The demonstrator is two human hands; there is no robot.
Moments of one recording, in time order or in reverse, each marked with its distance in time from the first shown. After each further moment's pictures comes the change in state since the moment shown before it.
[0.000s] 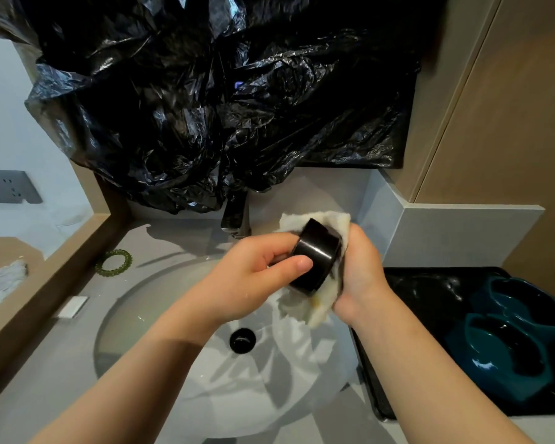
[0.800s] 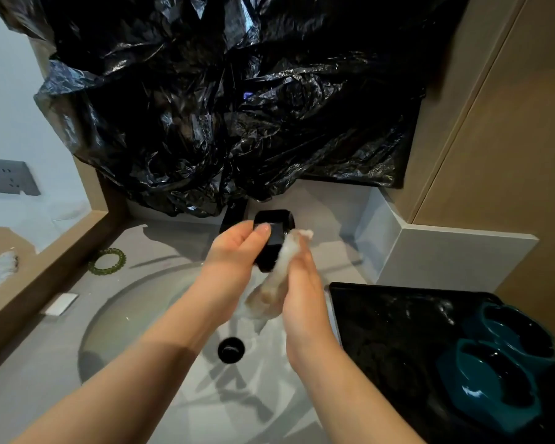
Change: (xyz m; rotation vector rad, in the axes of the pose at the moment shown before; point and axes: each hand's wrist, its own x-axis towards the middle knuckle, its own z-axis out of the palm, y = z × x) left_hand 0.017 -0.020 0.004 -0.393 0.582 -0.407; right_hand -0.001 0.049 0.028 -0.361 0.113 -0.246
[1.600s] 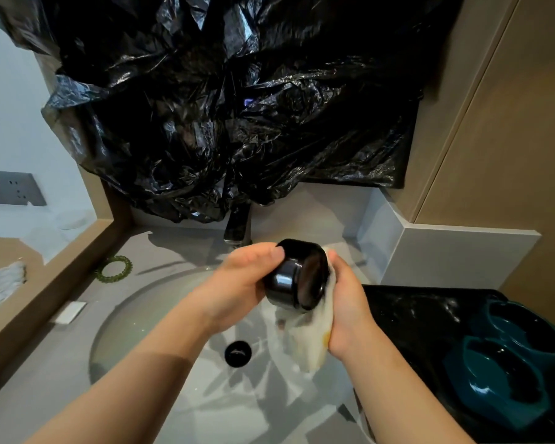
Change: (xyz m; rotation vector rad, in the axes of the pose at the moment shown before) left_hand -0.002 -0.006 -0.017 -0.160 -0.466 -0.073; right_hand 0.016 -0.005 -0.039 0.506 -0.039 0.474
